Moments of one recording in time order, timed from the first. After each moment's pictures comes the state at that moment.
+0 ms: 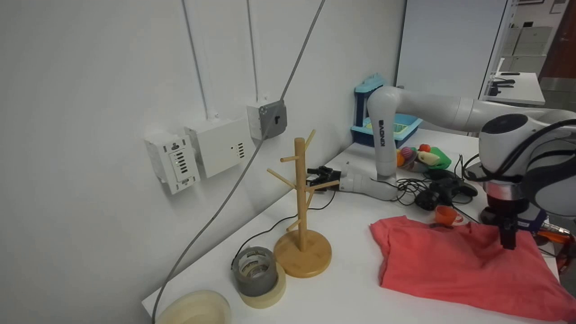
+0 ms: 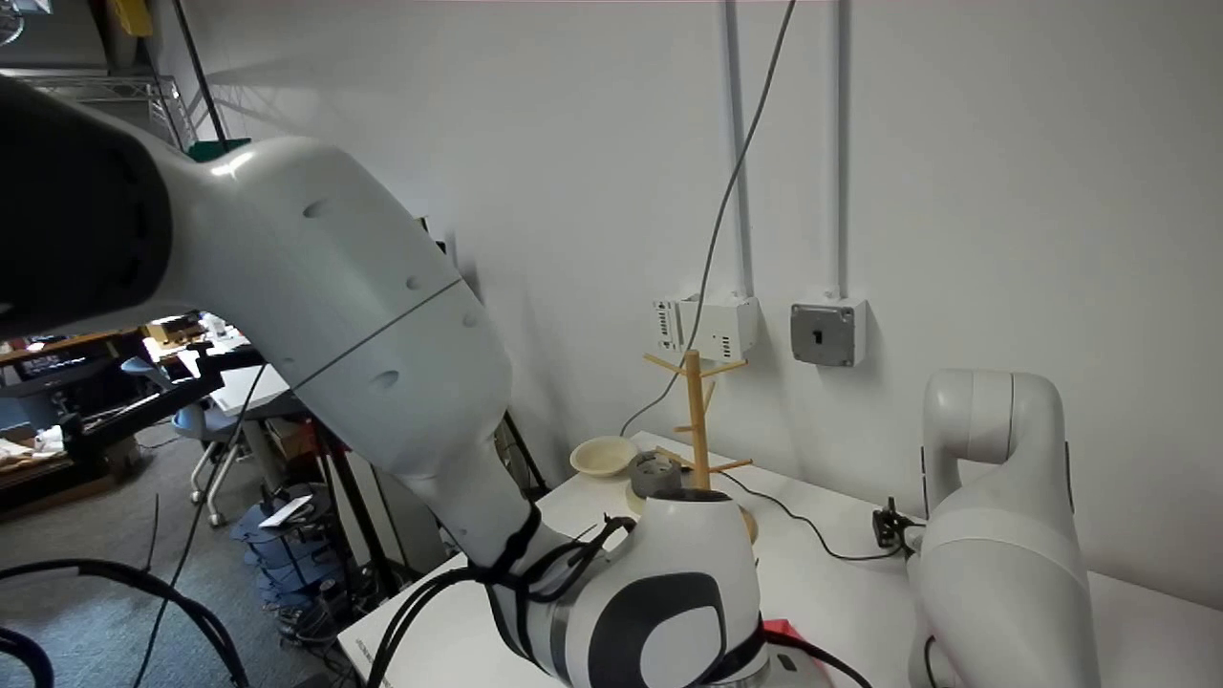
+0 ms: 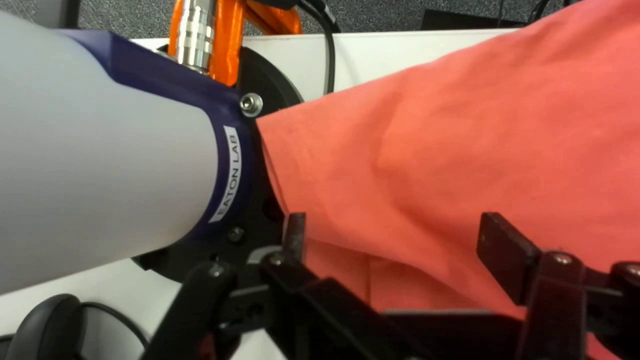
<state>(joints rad) -0.12 0.56 -0.25 -2.20 -0.50 2.60 -0.14</state>
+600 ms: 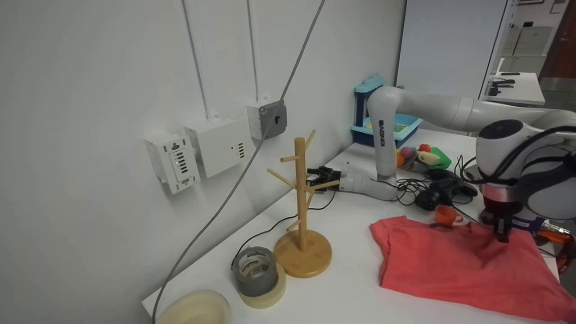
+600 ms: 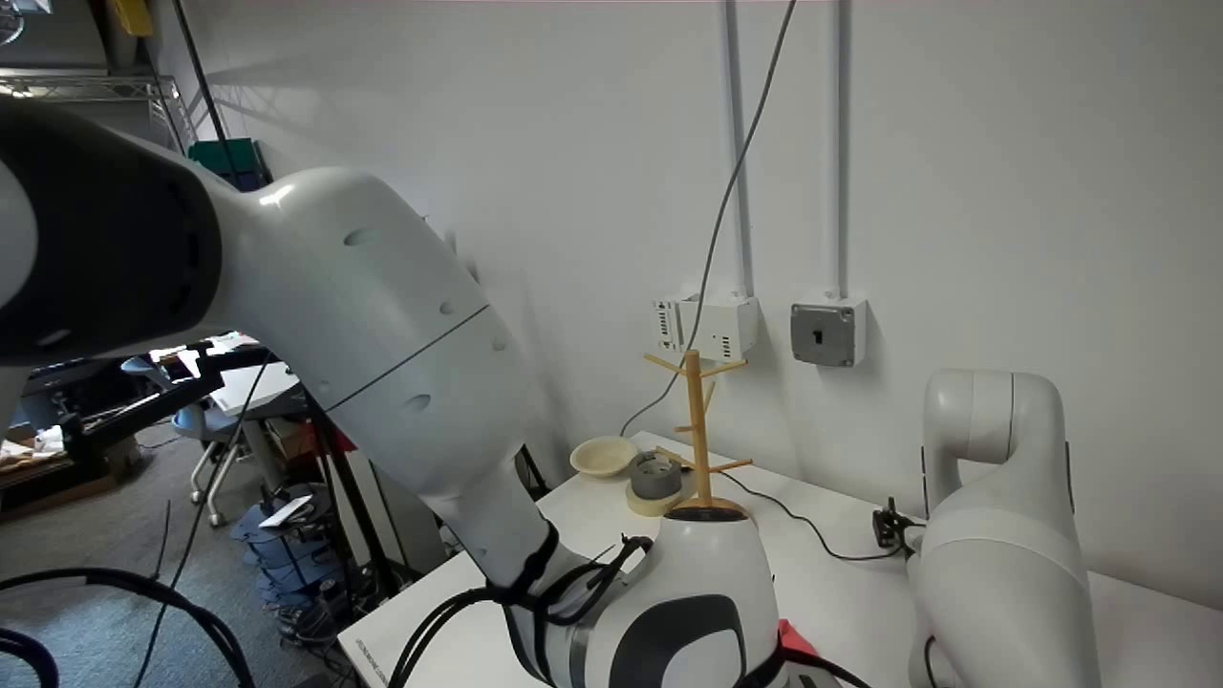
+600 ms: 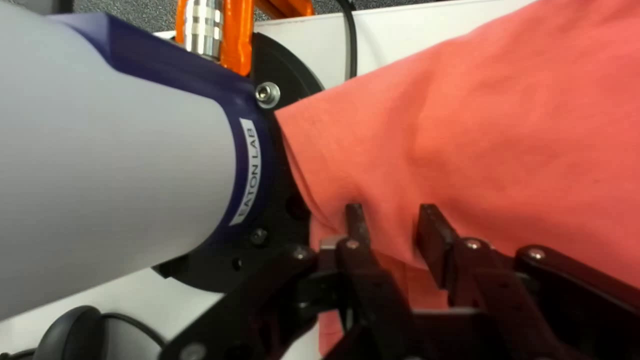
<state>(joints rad) -0.12 0.62 -0.28 -2.16 -0.50 2.63 -0.08</state>
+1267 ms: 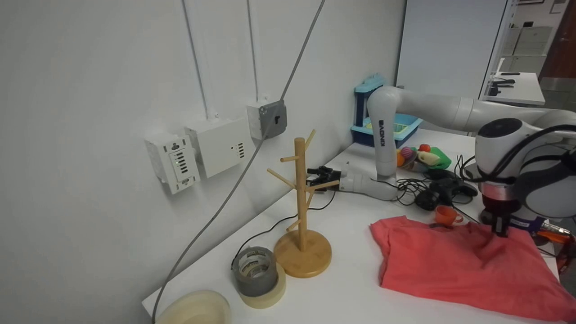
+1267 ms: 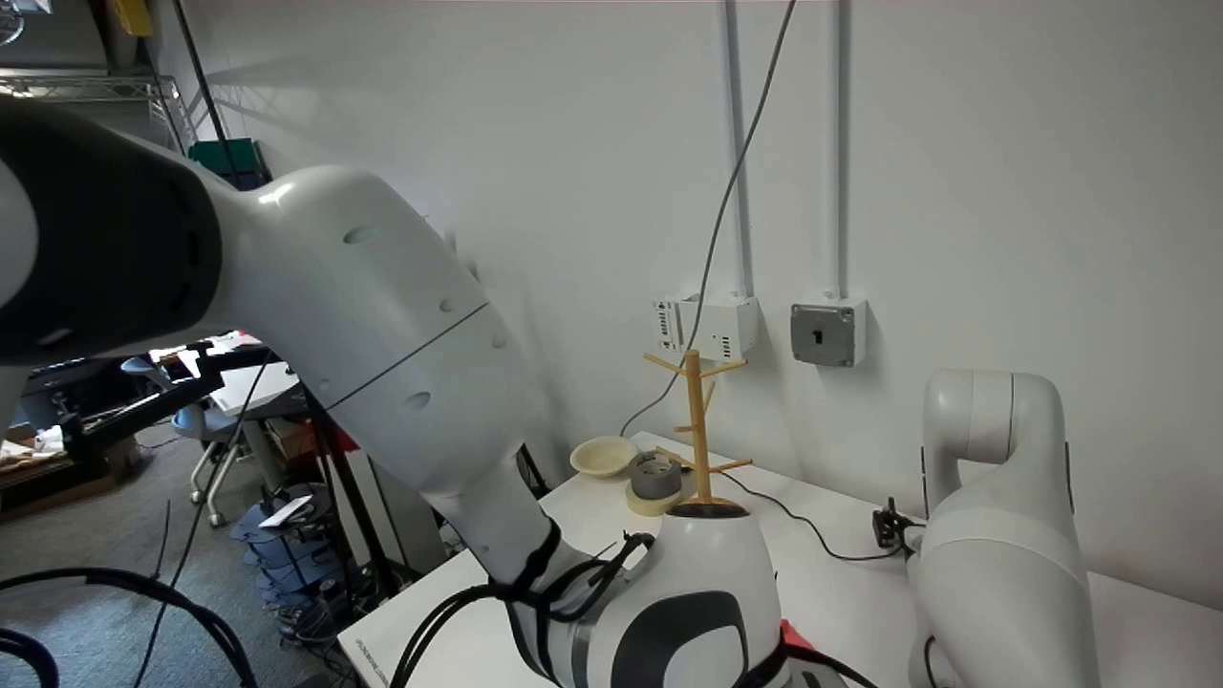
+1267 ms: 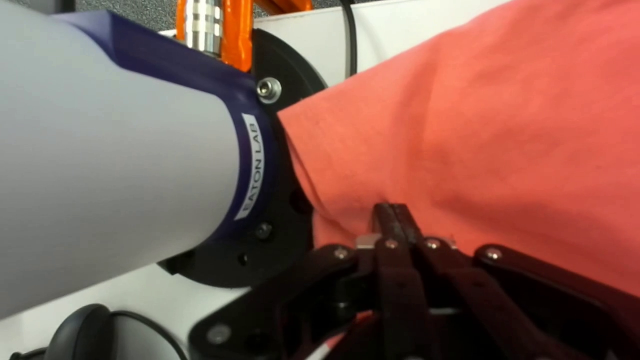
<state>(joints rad) -0.12 0.62 -0.28 -2.15 -0.49 2.63 -0.06</state>
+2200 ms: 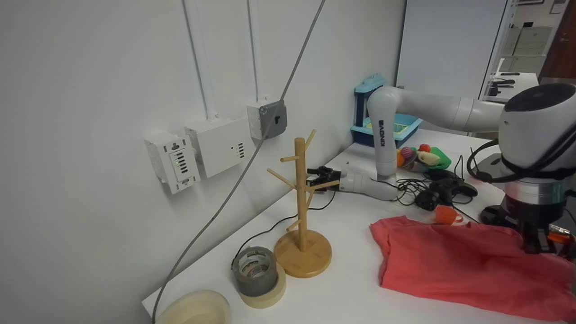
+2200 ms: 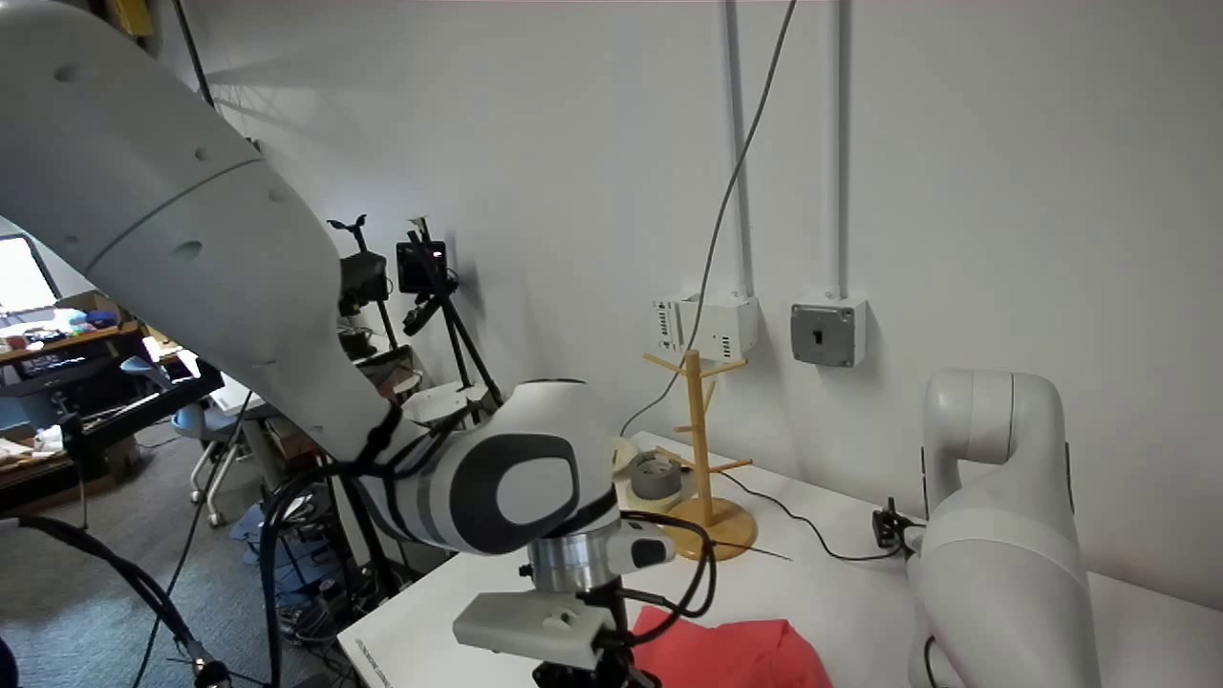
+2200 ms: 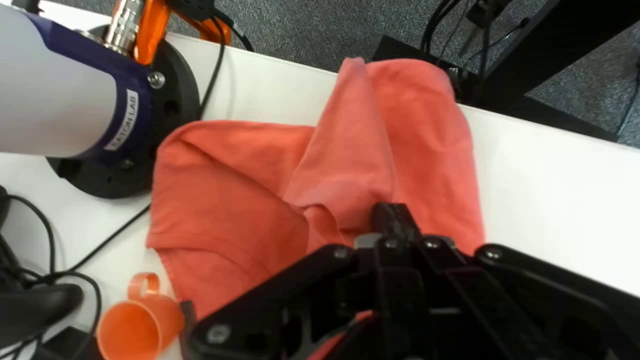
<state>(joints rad) -0.01 0.18 -0.12 -2.47 -0.51 2.43 -0.19</state>
